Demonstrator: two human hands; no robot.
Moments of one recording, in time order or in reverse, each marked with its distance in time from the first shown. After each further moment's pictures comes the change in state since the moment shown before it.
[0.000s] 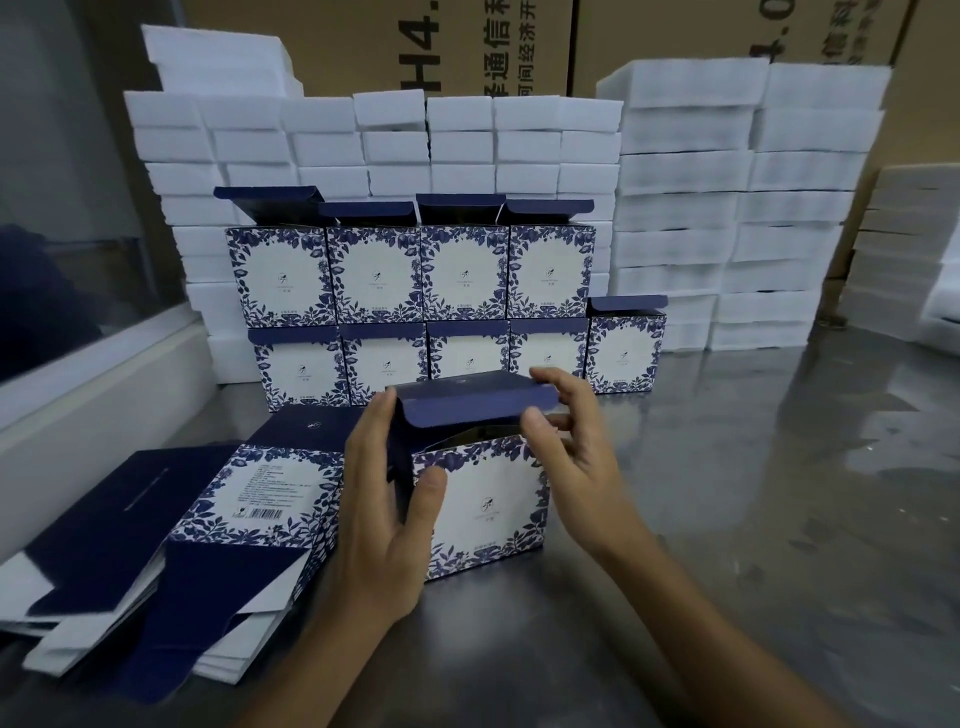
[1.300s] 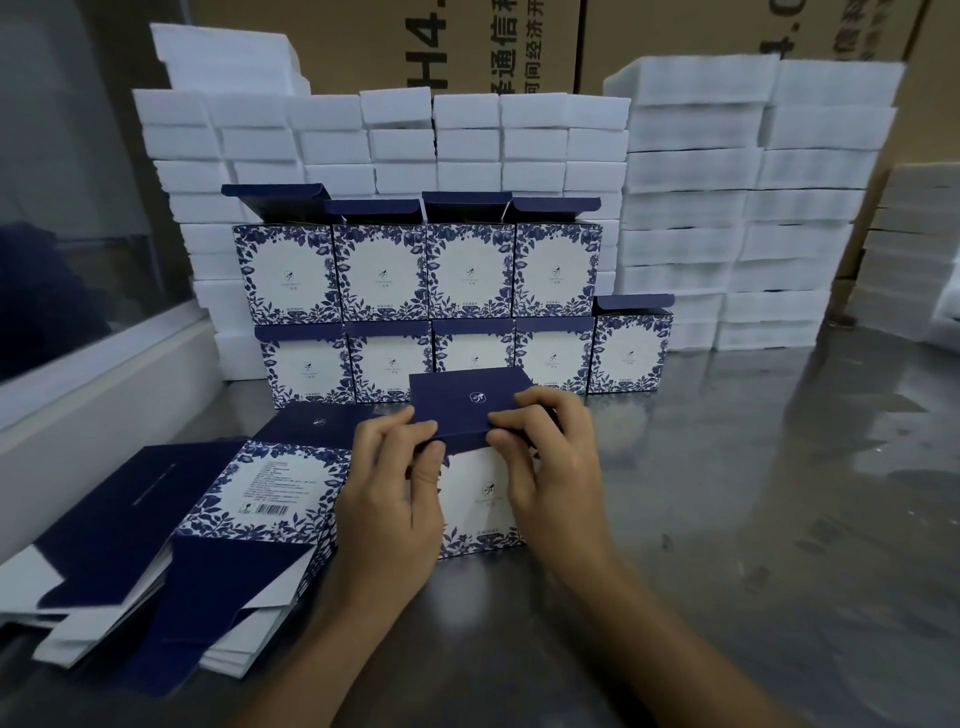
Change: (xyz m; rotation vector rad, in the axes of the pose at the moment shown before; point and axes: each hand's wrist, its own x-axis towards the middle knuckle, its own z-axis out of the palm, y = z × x) left_hand 0.009 0.004 0.004 0.316 0.143 0.140; right_hand -0.002 0.016 0.030 -0.403 0.253 -0.383
